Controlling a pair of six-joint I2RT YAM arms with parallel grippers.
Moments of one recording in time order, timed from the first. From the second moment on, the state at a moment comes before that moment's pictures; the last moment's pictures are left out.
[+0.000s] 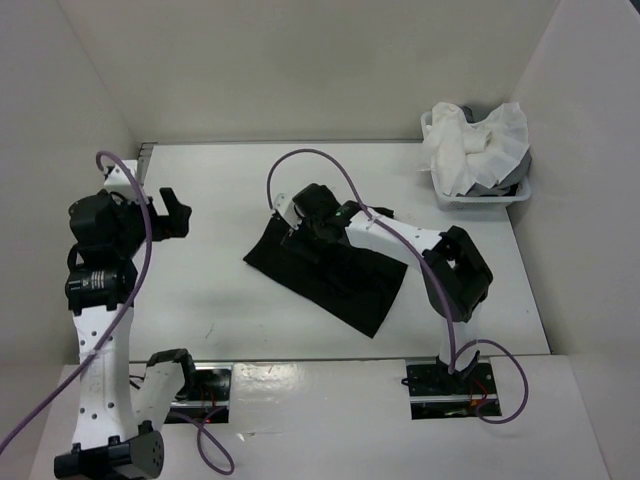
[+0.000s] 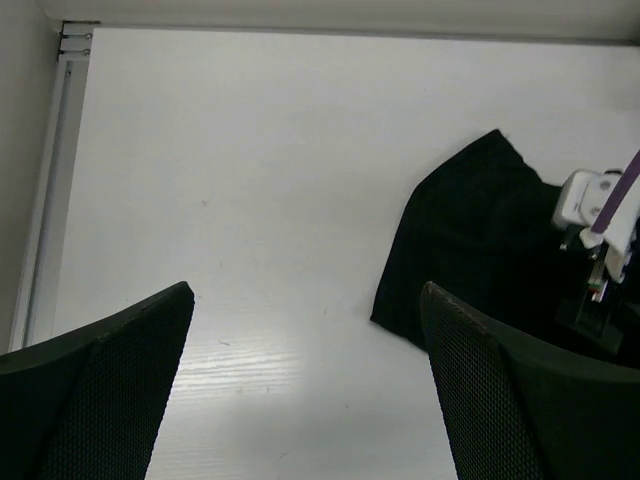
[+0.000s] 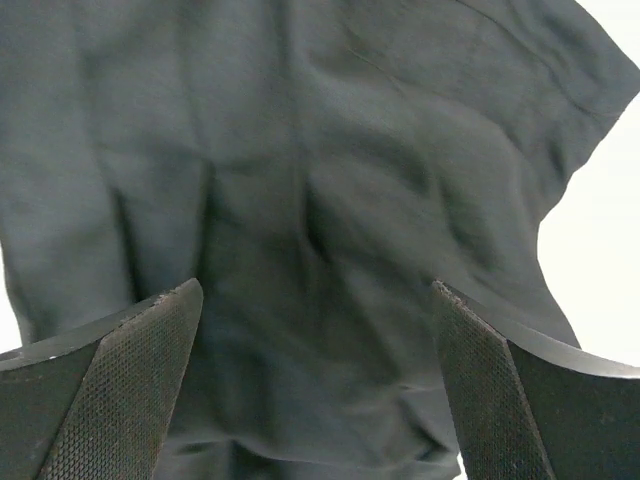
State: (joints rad) left arm 0.21 0.84 1.08 -0.56 0.29 -0.05; right arm 0.80 1.88 1.43 -0.47 0.08 -0.38
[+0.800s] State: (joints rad) left arm 0.26 0.82 0.93 -0.60 0.30 0.04; right arm 0.82 2.18 1.69 -0.87 -0.19 -0.68
